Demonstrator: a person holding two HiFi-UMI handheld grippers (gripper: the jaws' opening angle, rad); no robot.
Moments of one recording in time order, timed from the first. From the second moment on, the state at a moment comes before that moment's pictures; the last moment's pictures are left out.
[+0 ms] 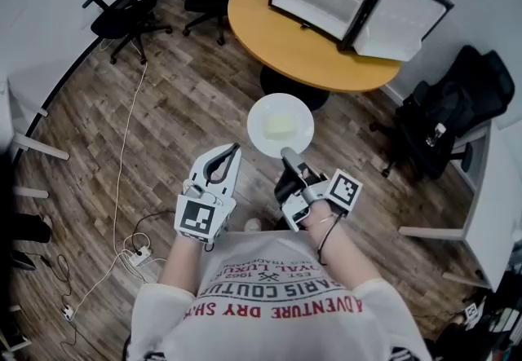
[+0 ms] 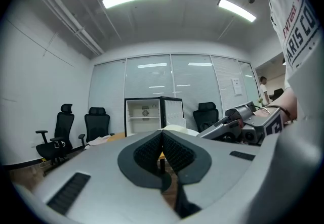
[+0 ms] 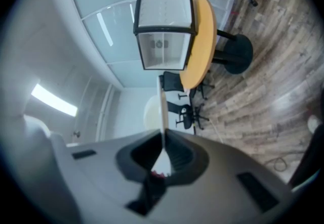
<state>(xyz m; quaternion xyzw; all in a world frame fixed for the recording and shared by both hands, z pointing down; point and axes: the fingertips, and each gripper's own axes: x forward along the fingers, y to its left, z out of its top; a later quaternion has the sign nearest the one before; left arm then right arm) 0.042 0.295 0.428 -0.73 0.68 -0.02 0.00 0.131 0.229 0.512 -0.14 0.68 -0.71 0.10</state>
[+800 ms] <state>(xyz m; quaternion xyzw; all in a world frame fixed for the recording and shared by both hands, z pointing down) -0.024 0.125 0.426 -0.68 0.73 -0.03 0.01 0.054 0.050 0.509 -0.09 0.69 -0.72 0.06</state>
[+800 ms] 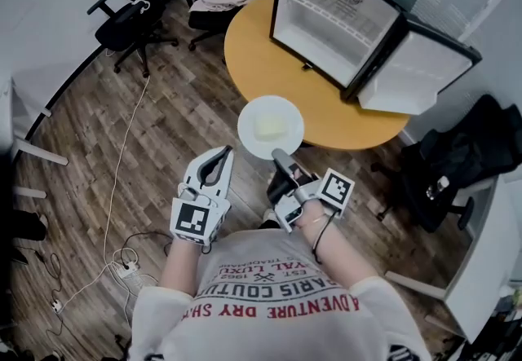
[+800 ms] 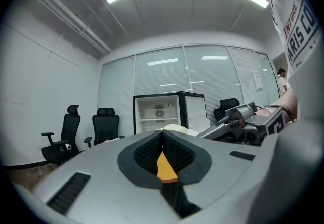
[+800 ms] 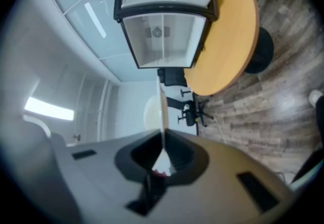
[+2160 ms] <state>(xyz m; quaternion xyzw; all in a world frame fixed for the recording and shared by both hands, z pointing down) -0.179 -0.213 0.422 -0.83 0.56 -0.03 0.00 -0.079 -0.245 0.496 -0.25 0.66 -0.67 0.23</state>
